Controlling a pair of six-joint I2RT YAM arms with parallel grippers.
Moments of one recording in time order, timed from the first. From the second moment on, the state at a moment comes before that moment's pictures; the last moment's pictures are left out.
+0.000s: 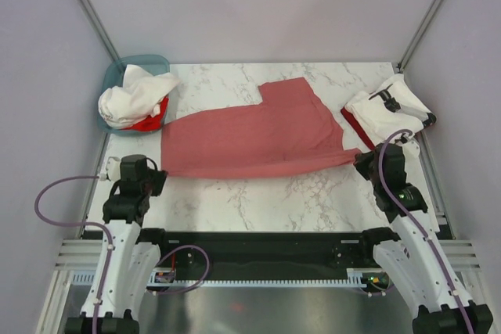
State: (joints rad) left arm 0.01 0.61 0.54 -0.70 -0.17 -1.18; right arm 0.13 0.68 0.56 -0.46 0.26 0.89
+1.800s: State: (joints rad) left arm -0.06 1.86 1.39 -0.32 -0.05 -0.71; right arm 0.25 2.34 2.00 -0.38 0.24 0.52
